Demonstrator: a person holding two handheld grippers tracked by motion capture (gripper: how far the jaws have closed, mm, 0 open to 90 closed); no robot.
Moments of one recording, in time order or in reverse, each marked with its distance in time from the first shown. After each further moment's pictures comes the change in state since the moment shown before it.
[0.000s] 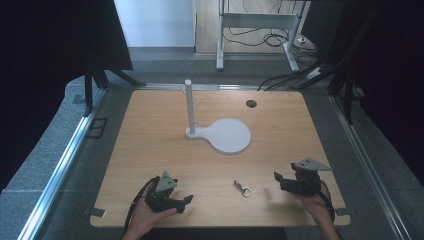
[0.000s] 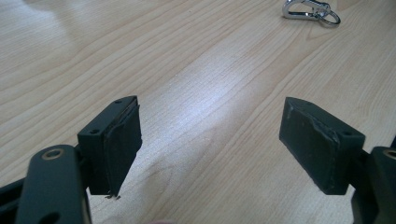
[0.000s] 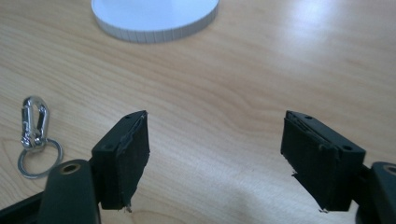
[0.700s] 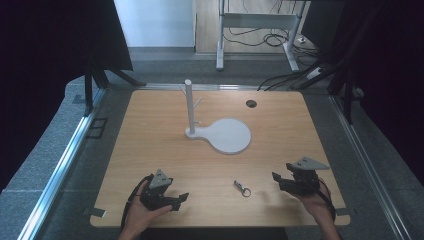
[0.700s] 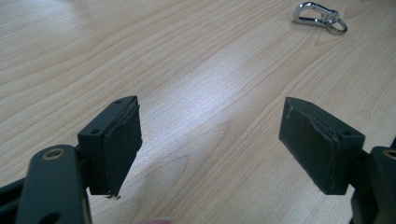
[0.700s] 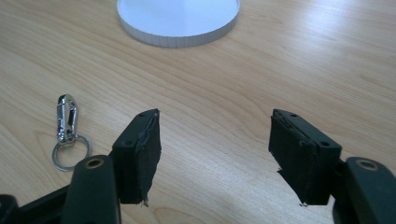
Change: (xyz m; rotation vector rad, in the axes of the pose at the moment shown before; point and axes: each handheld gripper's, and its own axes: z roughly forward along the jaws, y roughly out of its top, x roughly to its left) left arm 0.011 -0.001 -0.010 -0.004 0.001 -0.058; right arm 0.011 0.011 -0.006 0.027 0.046 -0.053
